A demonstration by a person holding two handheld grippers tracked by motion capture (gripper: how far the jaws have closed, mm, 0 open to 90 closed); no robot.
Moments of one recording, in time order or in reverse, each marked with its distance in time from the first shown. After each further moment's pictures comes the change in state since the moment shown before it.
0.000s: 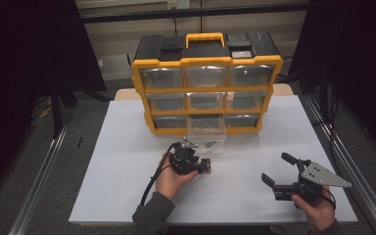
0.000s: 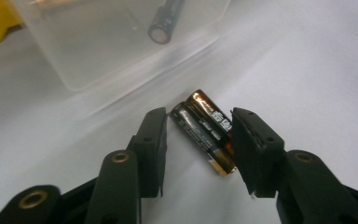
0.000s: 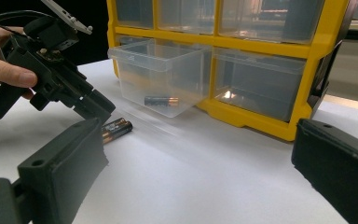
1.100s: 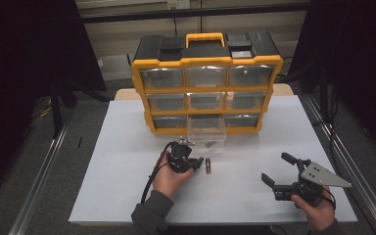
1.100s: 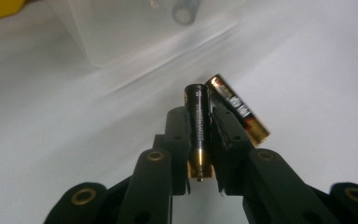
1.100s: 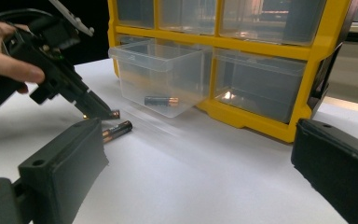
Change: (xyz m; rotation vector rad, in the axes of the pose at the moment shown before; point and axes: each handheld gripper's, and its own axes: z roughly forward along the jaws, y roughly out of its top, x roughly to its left) left arm 0.010 0.004 -0.010 0.046 -0.002 -0.069; right arm 0.001 0.001 0.000 0.000 -0.001 -0.006
